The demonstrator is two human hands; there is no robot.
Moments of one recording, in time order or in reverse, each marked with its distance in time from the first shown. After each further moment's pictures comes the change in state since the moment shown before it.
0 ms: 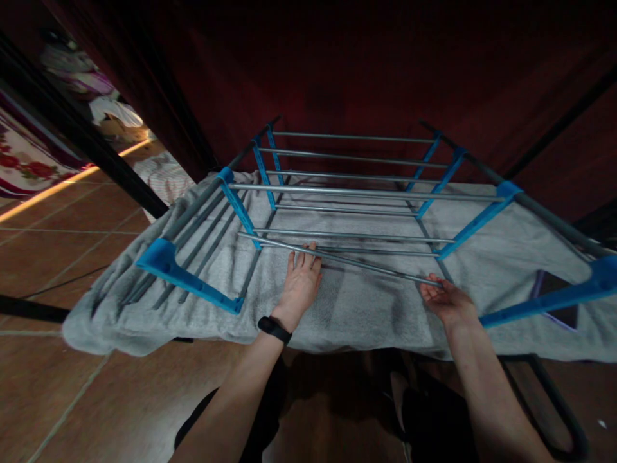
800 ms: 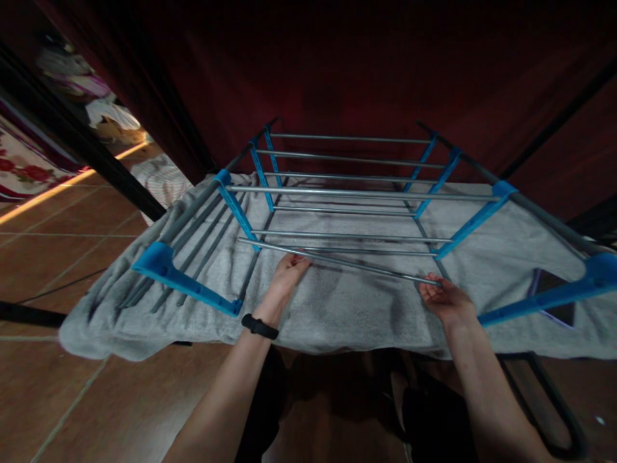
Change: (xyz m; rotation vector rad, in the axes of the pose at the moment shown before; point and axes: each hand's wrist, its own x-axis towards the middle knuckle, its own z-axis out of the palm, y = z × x) left_hand 0.015 -0.026 -0.006 -1.271 0.073 -0.700; right_hand -0.004 -0.002 0.000 -0.001 0.000 -0.008
